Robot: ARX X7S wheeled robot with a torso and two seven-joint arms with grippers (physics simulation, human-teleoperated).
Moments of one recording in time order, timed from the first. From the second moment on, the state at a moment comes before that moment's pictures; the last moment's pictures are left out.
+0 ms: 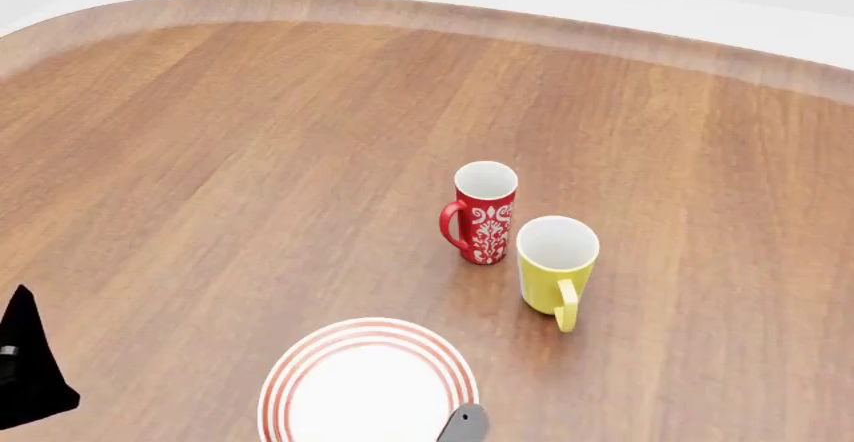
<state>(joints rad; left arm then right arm) -0.06 -0.31 -0.11 0.53 -0.65 -0.43 -0.37 0.51 0.51 -0.73 -0.02 0.36 0.66 -0.62</state>
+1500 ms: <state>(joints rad) -0.06 -0.33 -0.10 0.54 -0.68 -0.43 -0.40 0.55 0.45 -0.83 0.07 0.33 0.61 -0.69</state>
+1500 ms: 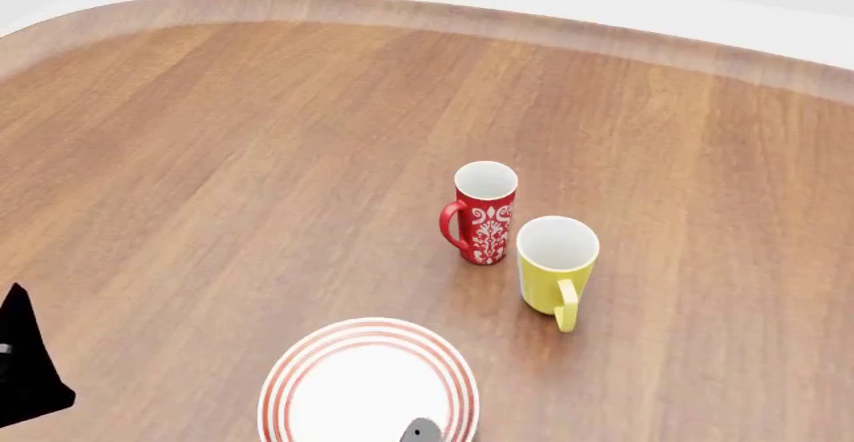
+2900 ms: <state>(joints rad) -0.06 -0.34 -0.10 0.54 -0.70 -0.41 -0.41 0.78 0.26 -0.50 0.56 0.39 0.58 -0.40</state>
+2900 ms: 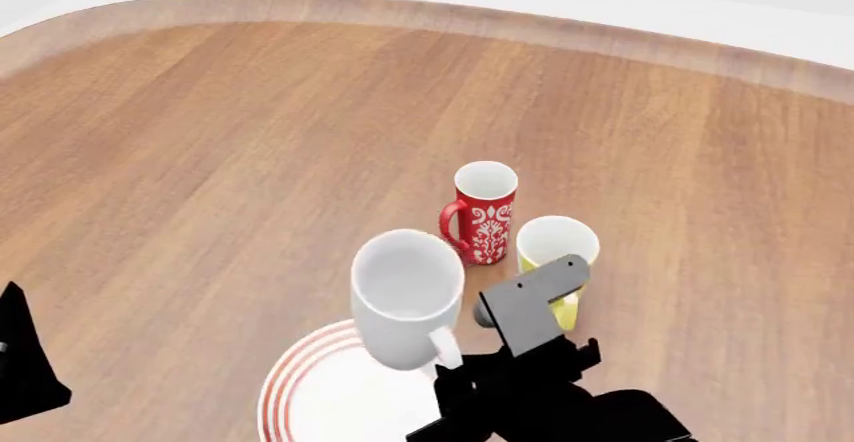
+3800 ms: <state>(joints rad) -0.05 -0.36 -0.11 0.57 -0.73 -0.41 -0.44 1.03 0.03 -0.56 1.28 0.24 0.34 -0.59</state>
